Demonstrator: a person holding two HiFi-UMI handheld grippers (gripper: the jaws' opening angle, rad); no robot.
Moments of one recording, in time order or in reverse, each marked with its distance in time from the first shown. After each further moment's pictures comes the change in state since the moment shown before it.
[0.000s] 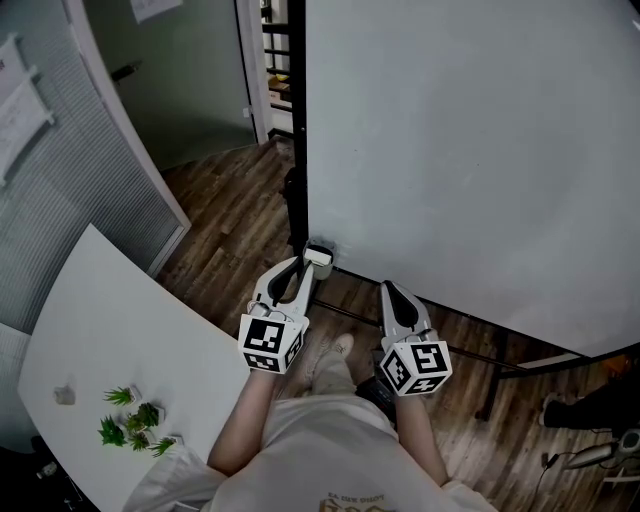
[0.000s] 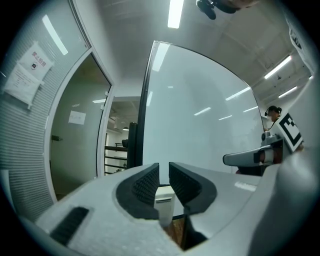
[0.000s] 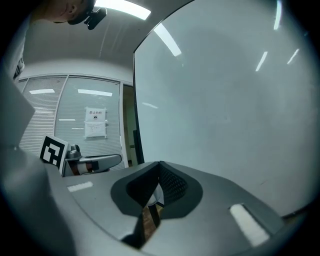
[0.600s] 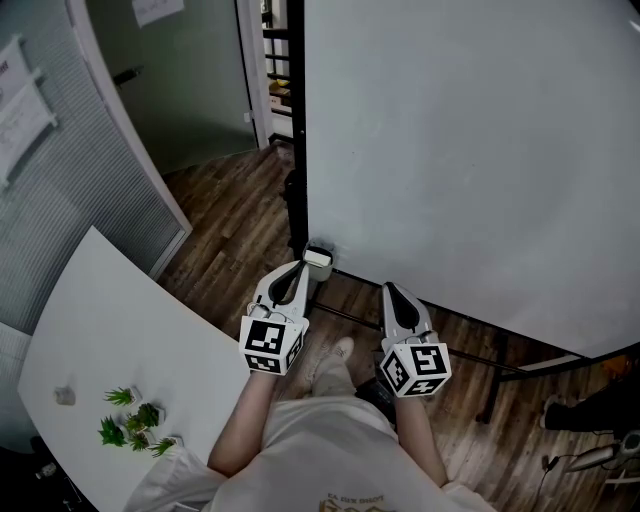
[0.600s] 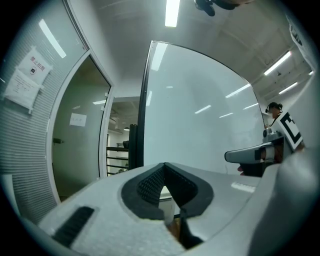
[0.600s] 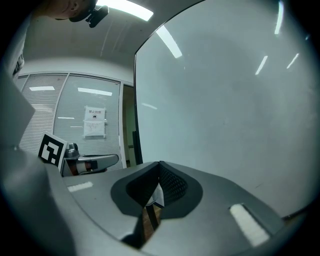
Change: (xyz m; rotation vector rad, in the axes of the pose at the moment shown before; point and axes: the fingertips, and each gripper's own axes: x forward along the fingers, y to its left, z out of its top) left arm -0.003 0.000 0.002 0.025 0.014 0.021; right arm -0.005 -0.003 0.005 -0.022 -0.014 -0.018
